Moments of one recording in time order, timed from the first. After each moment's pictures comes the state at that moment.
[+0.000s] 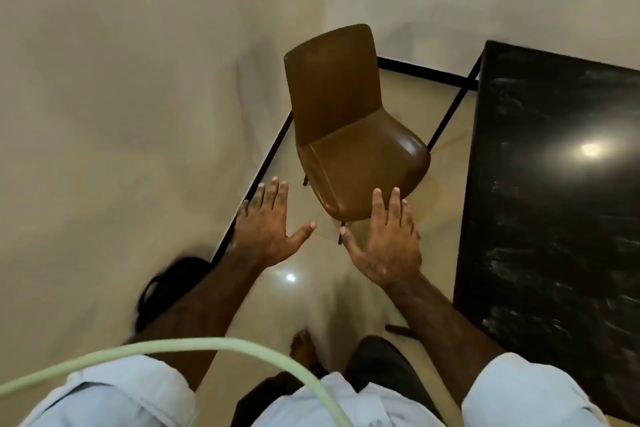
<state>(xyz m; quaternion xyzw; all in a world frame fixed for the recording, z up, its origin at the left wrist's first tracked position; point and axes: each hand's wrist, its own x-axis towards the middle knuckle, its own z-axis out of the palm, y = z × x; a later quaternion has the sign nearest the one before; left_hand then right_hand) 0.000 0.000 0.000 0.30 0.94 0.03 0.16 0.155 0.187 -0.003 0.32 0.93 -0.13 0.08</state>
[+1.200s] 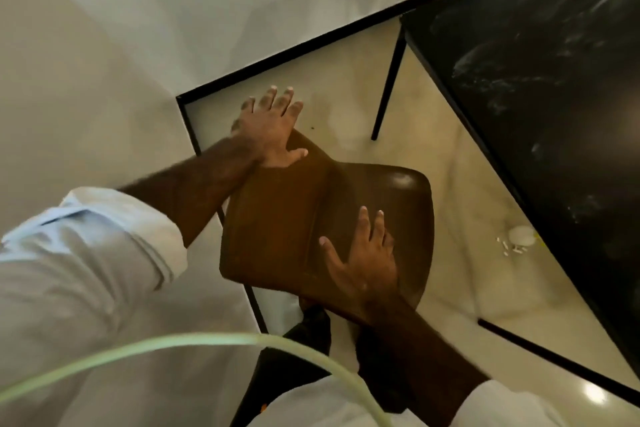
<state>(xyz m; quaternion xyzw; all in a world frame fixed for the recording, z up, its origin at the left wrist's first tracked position) -0.576 0.560 -0.013 0.72 0.66 -0.18 0.08 -0.323 0.390 -0.065 0.68 0.64 -0.35 0.03</state>
